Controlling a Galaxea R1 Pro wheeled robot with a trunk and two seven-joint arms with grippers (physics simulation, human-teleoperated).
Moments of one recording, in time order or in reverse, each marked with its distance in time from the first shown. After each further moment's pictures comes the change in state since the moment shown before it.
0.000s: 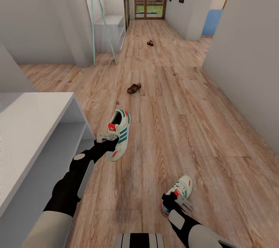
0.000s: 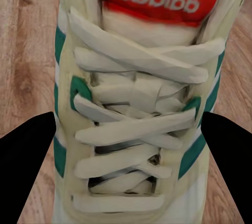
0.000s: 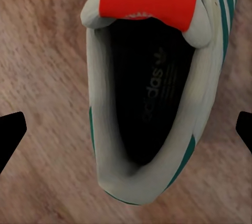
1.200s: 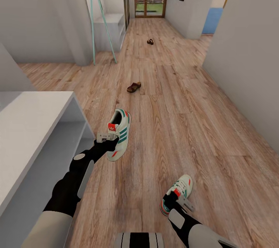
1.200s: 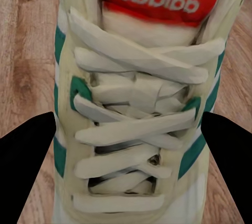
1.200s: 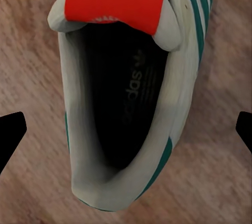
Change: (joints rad) left arm 0.000 0.000 0.000 -0.001 0.001 0.000 0.000; right arm -0.001 0.000 0.000 -0.009 0.002 0.000 -0.054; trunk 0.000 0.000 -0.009
